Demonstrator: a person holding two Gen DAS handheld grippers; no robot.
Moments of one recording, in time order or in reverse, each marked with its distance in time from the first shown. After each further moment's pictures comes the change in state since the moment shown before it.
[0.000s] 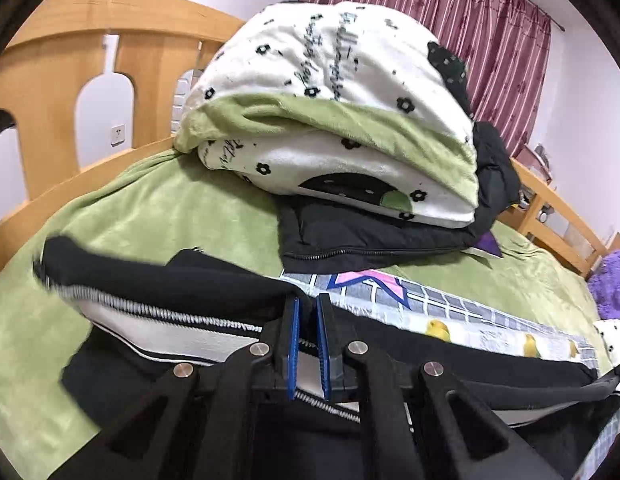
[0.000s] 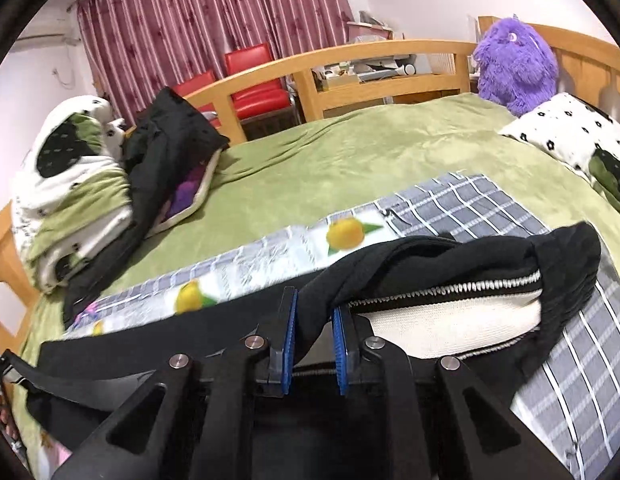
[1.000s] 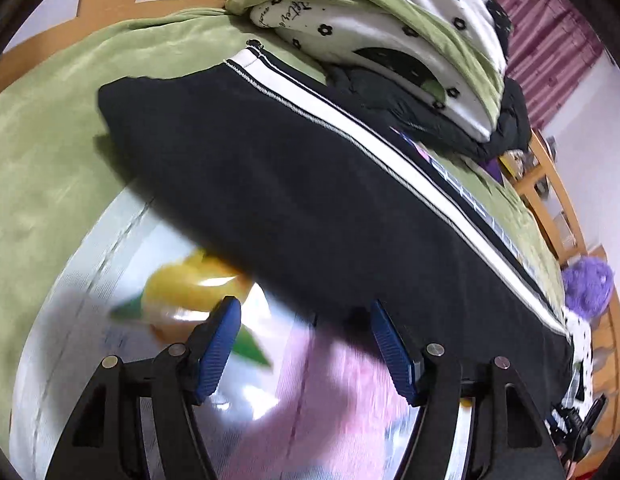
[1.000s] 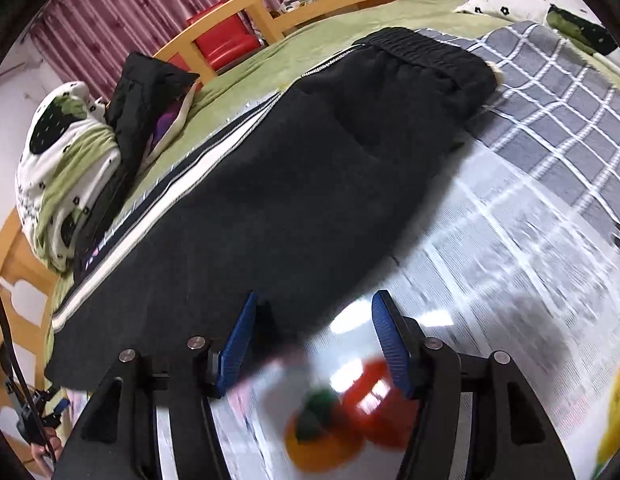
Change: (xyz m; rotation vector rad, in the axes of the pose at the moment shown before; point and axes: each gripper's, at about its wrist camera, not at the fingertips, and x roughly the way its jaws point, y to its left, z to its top) left arm -0.029 0.073 -0.128 -0.219 0.332 -0.090; right arm -0.021 -0.062 -0.160 0.198 0.214 0.058
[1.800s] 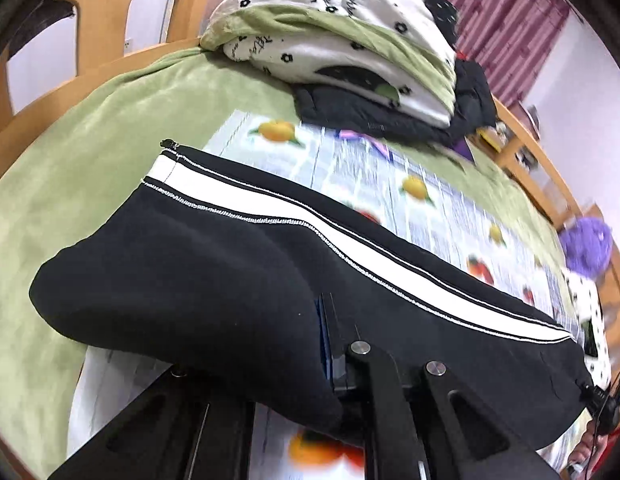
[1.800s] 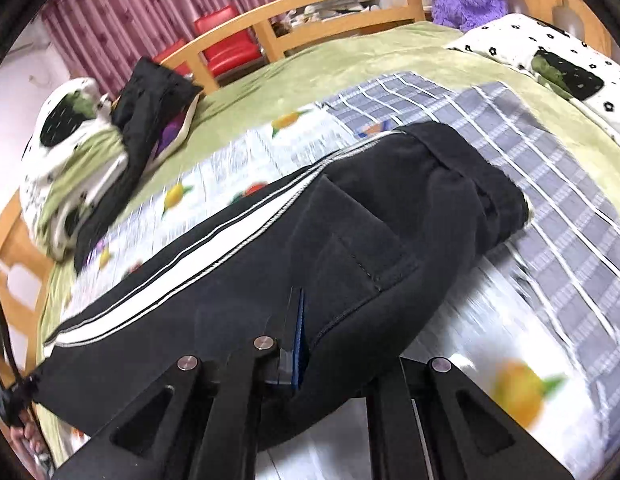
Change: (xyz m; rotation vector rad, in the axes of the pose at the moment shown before) left arm -0.104 -0.027 -0.036 0.158 -0.003 0.033; right arm -0.103 -0.011 0.000 -0.083 -0.009 -0.065
